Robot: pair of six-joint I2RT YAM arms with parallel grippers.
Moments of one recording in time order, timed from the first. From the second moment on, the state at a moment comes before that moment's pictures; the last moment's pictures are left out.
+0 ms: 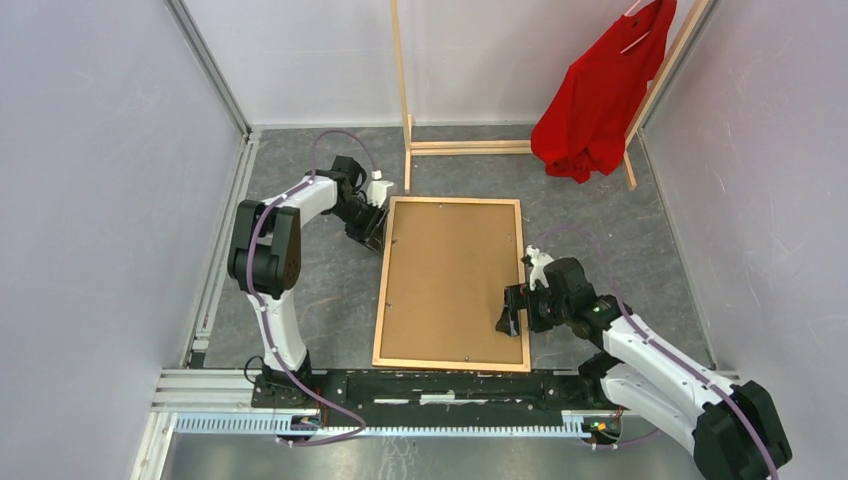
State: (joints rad) left arm -0.22 1.97 1.35 -0.78 0.51 0.35; right arm 0.51 0.86 0.35 -0.41 -0.26 0.36
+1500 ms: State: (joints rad) left arm -0.34 2.14 1.61 -0.67 0.20 0.39; right arm 1.06 1.24 0.46 -0.13 -0.54 0.52
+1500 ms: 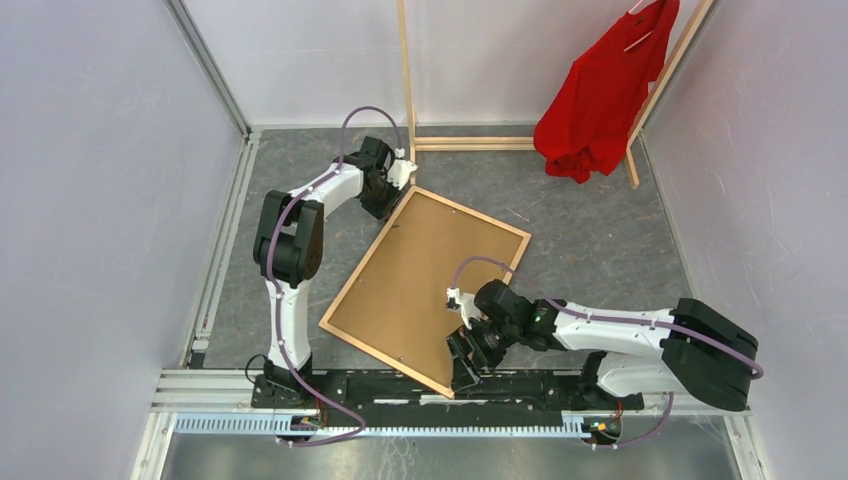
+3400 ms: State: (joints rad) left arm -0.51 1.89 1.27 -0.75 0.57 0.34; right arm 0.50 0.95 0.78 -0.63 -0.10 0.21
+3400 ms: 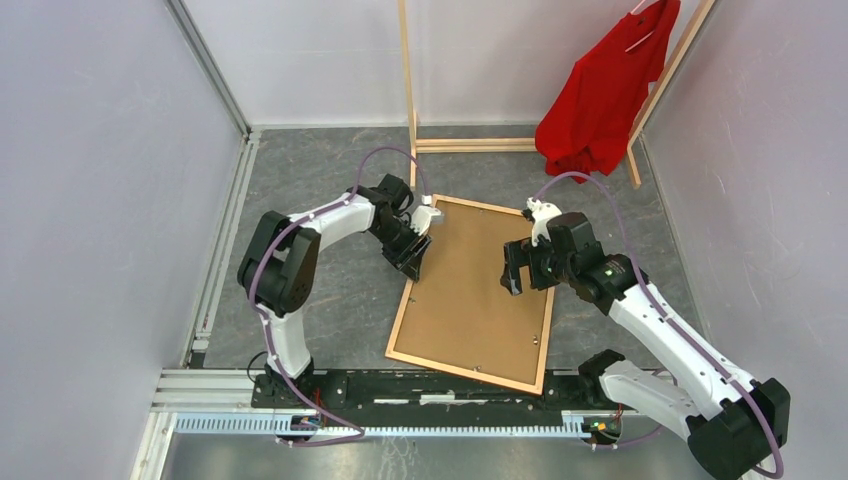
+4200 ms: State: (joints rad) left arm -0.52 1.95 1.40 -0.66 0.13 0.55; right arm 0.50 0.95 0.76 -0.66 -0.18 0.24
